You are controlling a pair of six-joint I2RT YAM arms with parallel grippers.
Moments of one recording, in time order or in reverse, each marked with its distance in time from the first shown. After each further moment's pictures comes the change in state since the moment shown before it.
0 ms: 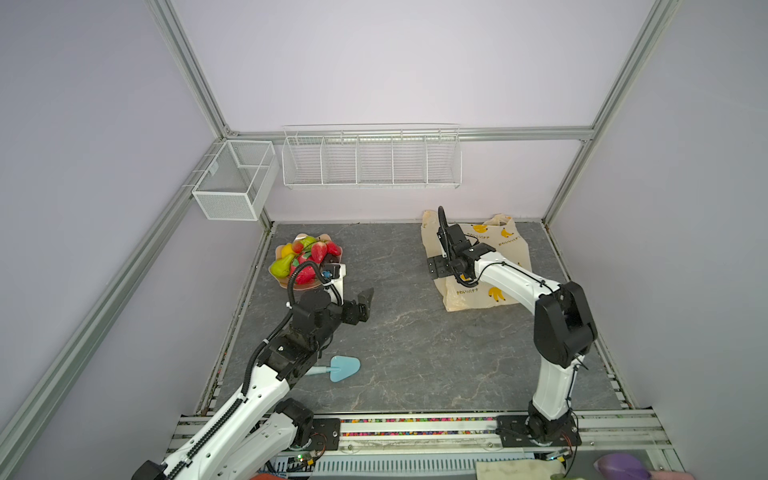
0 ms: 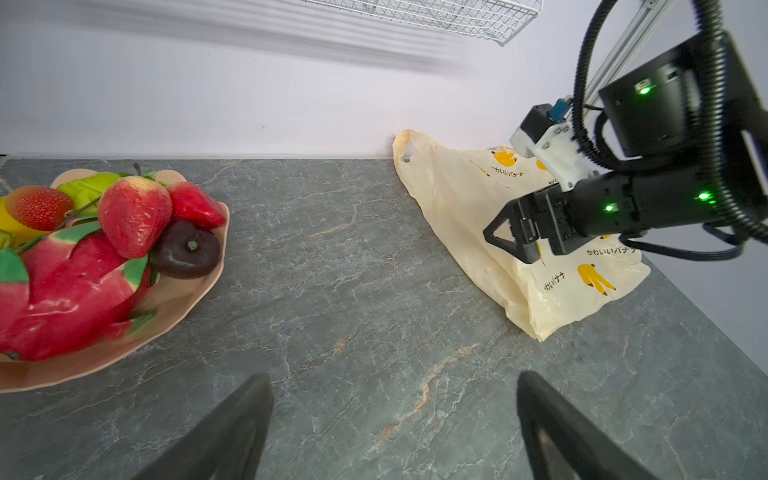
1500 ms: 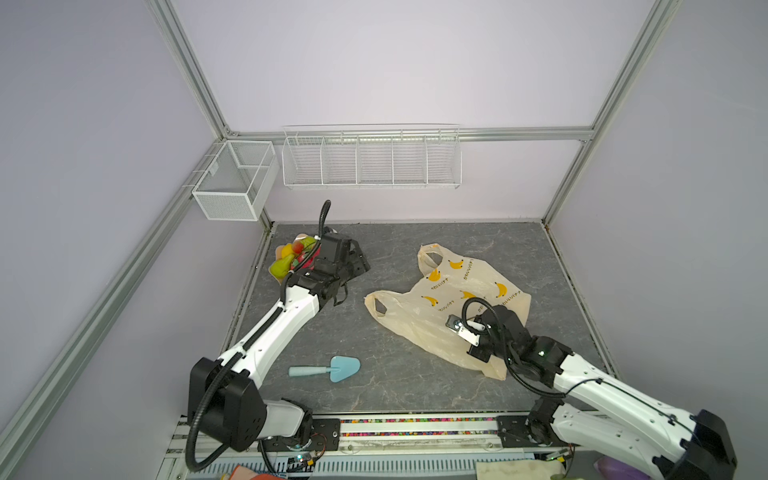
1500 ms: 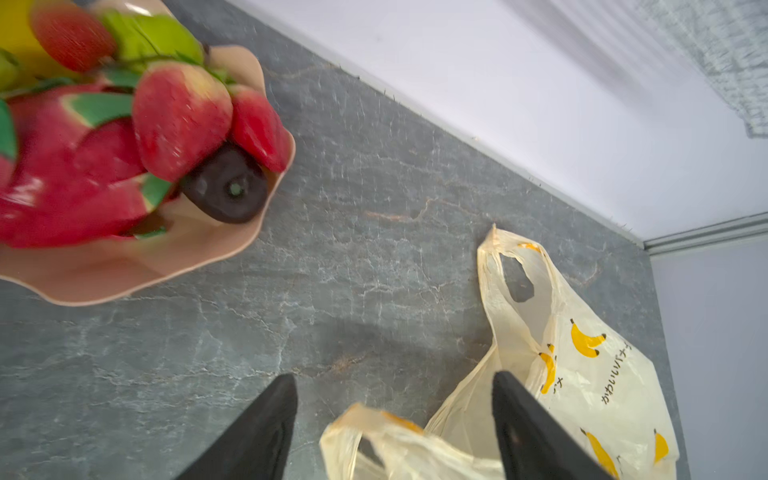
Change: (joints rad) left arm 0.131 0.604 0.506 -0.266 -0.025 -0.415; right arm 0.250 -1.075 -0.969 0.142 -0.169 -0.754
